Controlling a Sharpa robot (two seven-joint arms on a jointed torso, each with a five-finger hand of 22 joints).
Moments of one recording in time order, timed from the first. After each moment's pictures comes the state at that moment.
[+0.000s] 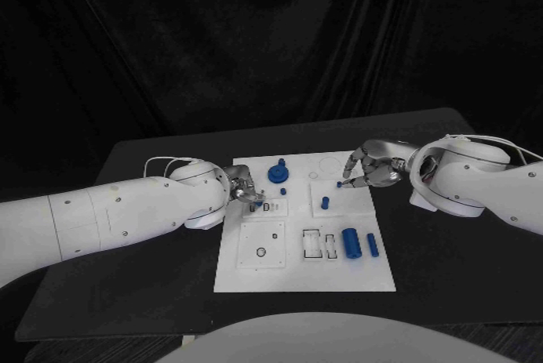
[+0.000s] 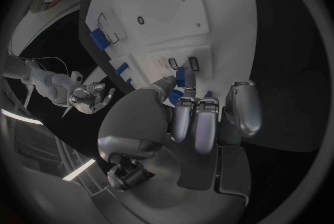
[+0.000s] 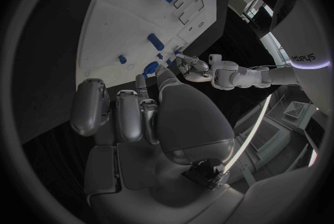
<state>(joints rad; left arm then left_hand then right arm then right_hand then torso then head) 1.21 -0.64 -0.21 1.45 -1.13 -0.14 -0.53 1.14 0.02 0.31 0.08 0.28 0.91 0.05 0.41 0.89 1.47 -0.01 1.49 1.31 1.47 -0.06 1.56 1.31 0.07 1.37 0.05 1.29 1.31 1.31 -0.99 -0.21 1.64 -1.27 -0.11 -0.16 1.35 0.06 0.00 0.17 0.29 0.73 0.12 0.43 0.27 1.47 0.03 1.56 1.31 1.46 -0.05 1.37 1.23 0.07 1.45 0.07 1.20 1.31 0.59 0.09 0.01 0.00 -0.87</state>
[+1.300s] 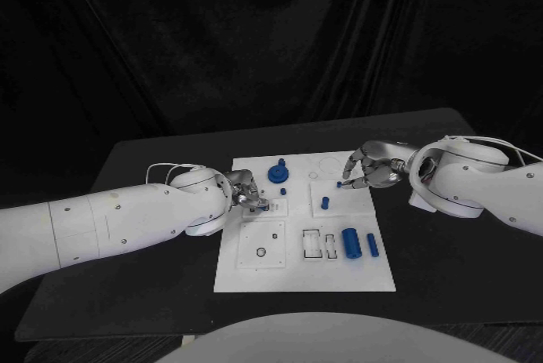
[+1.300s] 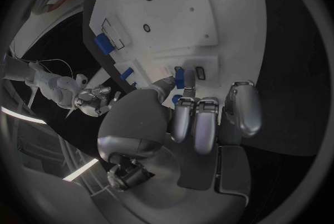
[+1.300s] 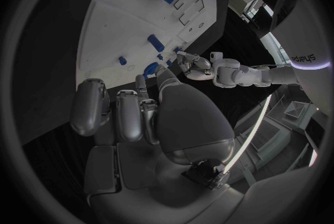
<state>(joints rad) 1.19 -0.65 -0.21 1.48 -1.14 -0.16 -0.51 1.14 0.03 0.31 0.09 0.28 0.92 0.04 0.41 0.90 1.46 -0.02 1.49 1.31 1.47 -0.06 1.56 1.31 0.07 1.37 0.05 1.29 1.31 1.31 -0.99 -0.21 1.64 -1.27 -0.11 -0.16 1.36 0.05 0.00 0.17 0.30 0.73 0.12 0.43 0.27 1.47 0.03 1.56 1.31 1.46 -0.05 1.37 1.23 0.07 1.45 0.07 1.20 1.31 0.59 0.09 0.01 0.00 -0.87</state>
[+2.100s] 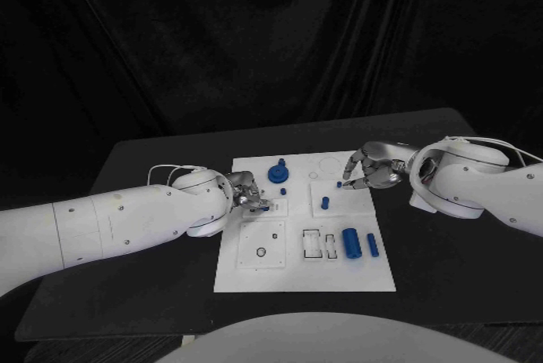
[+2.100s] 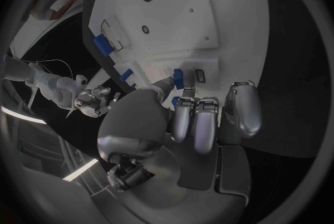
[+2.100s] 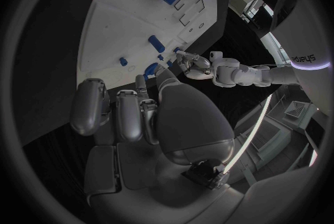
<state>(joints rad) 1.18 -0.64 -0.21 1.46 -1.14 -0.16 -0.50 1.12 0.03 0.30 0.11 0.21 0.92 0.04 0.40 0.89 1.46 -0.02 1.49 1.31 1.46 -0.06 1.56 1.31 0.07 1.37 0.05 1.29 1.31 1.30 -0.99 -0.21 1.63 -1.27 -0.11 -0.16 1.36 0.06 0.00 0.16 0.32 0.73 0.12 0.43 0.27 1.47 0.03 1.56 1.31 1.46 -0.05 1.37 1.23 0.07 1.45 0.07 1.20 1.31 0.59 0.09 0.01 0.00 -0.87</state>
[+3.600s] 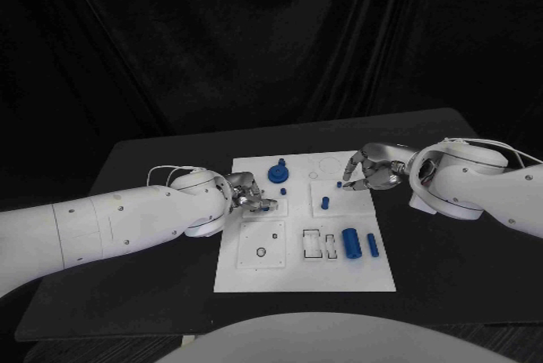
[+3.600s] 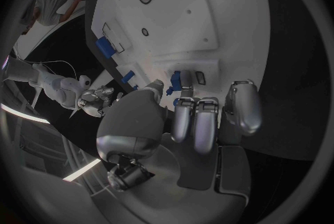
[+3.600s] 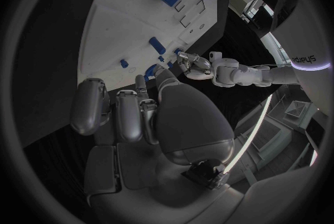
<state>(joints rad) 1.18 -0.64 -0.21 1.44 -1.14 -0.14 -0.44 1.01 0.02 0.09 0.26 0.13 0.94 0.05 0.41 0.96 1.46 -0.02 1.49 1.31 1.47 -0.06 1.56 1.31 0.07 1.38 0.05 1.26 1.31 1.30 -0.98 -0.21 1.63 -1.27 -0.11 -0.16 1.37 0.06 0.01 0.15 0.34 0.73 0.12 0.43 0.27 1.47 0.03 1.56 1.31 1.47 -0.05 1.37 1.22 0.07 1.45 0.07 1.19 1.31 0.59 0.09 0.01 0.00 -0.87</state>
